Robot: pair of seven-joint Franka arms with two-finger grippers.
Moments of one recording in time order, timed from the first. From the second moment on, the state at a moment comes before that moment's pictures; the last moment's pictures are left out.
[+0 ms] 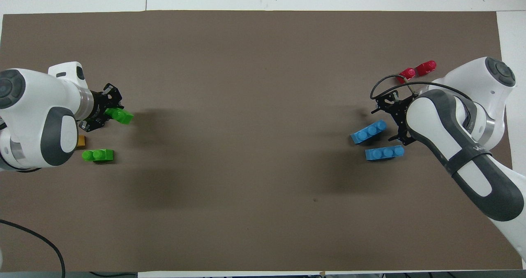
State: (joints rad) left arm -0.04 0.18 -0.02 -2.02 -0.02 2.29 -0.97; right arm -0.04 0.30 0.03 -2.00 0.31 2.12 0.88
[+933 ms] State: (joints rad) left arm -0.29 0.07 -0.04 -1.86 0.03 1.99 -1.67; right arm -0.01 0.24 0.04 -1.98 0.36 2.04 0.91
